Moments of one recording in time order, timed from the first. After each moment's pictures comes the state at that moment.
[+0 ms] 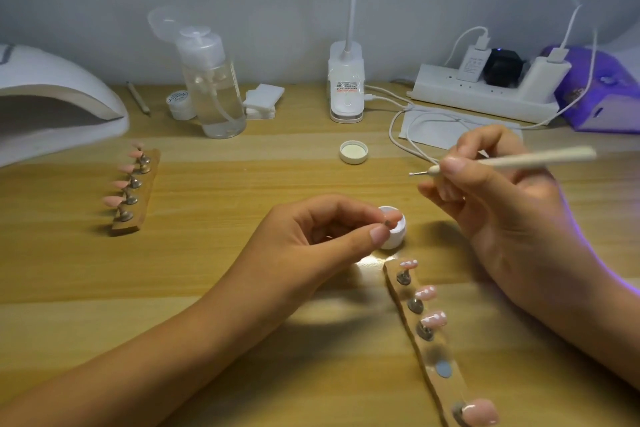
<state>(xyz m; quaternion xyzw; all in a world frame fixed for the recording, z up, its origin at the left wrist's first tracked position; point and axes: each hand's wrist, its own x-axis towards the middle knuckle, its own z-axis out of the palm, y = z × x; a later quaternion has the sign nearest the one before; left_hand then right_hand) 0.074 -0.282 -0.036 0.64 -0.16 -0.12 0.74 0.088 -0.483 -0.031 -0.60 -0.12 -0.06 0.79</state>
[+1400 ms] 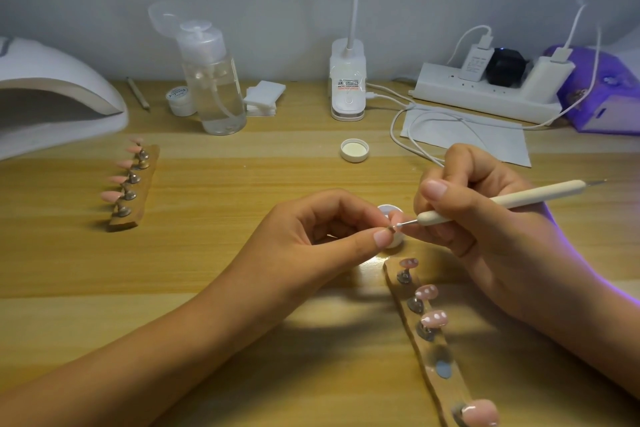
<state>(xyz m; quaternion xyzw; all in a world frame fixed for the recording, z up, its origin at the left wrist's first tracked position) 0.075 -0.283 -0.036 0.65 -0.19 -0.12 0.72 0.077 -0.471 -0.024 -0.55 -0.16 0.05 0.82</state>
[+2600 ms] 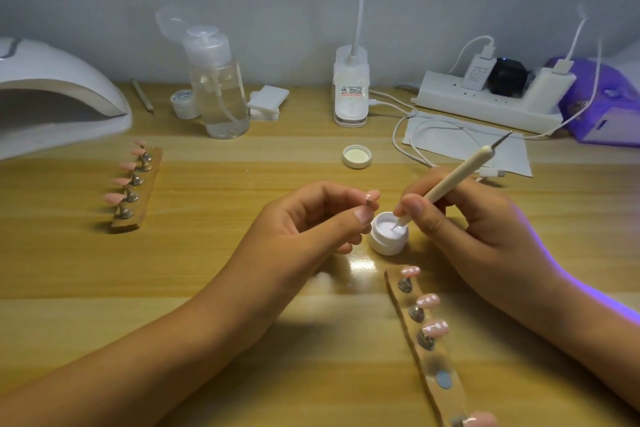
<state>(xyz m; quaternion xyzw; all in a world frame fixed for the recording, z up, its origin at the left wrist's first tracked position) 0.082 -0.279 -0.040 0.64 -0.14 -0.10 0.75 0.093 -0.483 -0.042 -0.84 -0.27 -0.13 0.45</state>
